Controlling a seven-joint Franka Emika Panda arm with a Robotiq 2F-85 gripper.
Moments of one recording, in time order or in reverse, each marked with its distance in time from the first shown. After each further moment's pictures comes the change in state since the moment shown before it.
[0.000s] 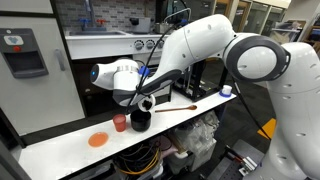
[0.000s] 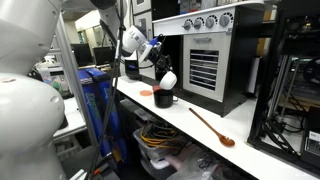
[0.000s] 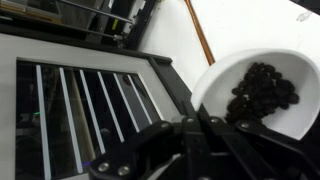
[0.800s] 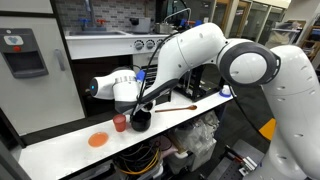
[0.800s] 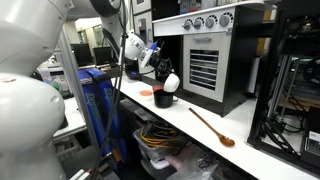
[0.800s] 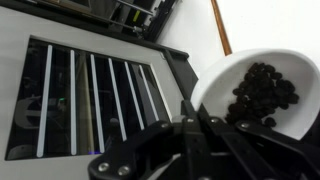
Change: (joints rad) arm 0.005 0.062 0.016 0.003 -0.136 -0.014 0.000
